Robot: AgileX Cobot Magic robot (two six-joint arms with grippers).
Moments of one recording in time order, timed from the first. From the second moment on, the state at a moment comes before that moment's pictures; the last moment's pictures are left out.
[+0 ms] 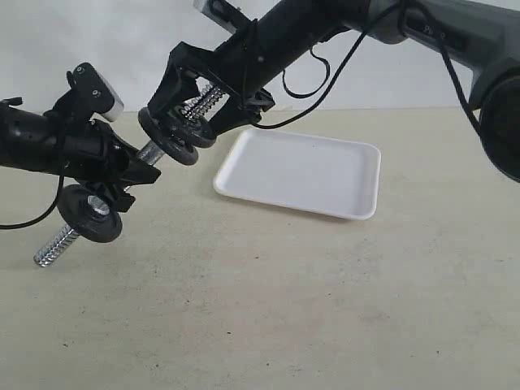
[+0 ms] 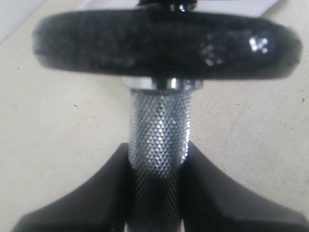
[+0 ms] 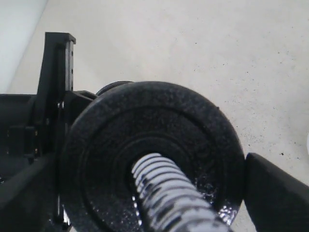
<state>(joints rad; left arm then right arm) -0.11 1.78 -0.96 -1.45 0.50 2.13 0.44 2.36 -2.23 0.87 1.21 -0.35</state>
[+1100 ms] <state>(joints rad) -0.12 1.78 -0.95 -1.45 0.45 2.12 0.33 2.34 -2.23 0.92 1.24 -0.38</state>
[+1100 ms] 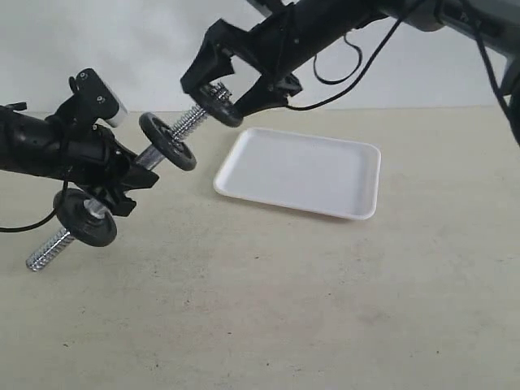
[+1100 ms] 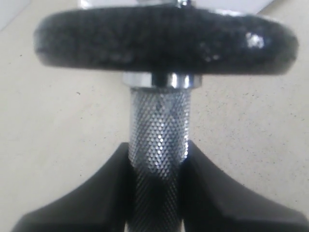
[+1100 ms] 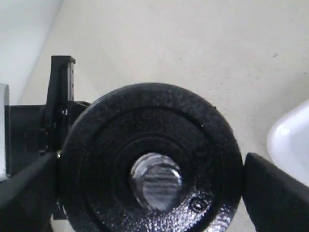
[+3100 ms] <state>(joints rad) -0.11 1.80 -0.97 -1.49 0.51 2.13 0.32 2.27 -2.23 0.93 1.23 -0.32</state>
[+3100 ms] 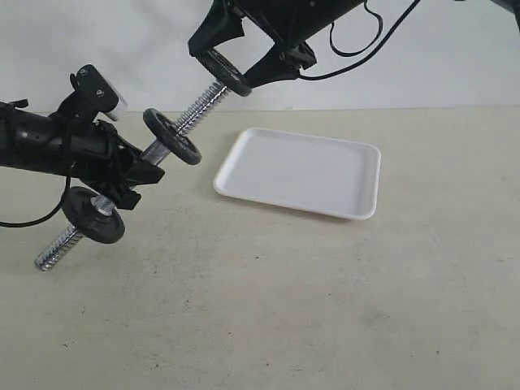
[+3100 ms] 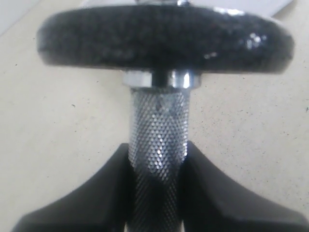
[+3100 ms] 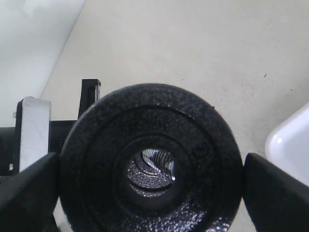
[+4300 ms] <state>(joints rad) -0.11 1.81 -0.98 -1.49 0.52 2.13 0.32 2.27 -2.23 0.80 1.23 -0.30</state>
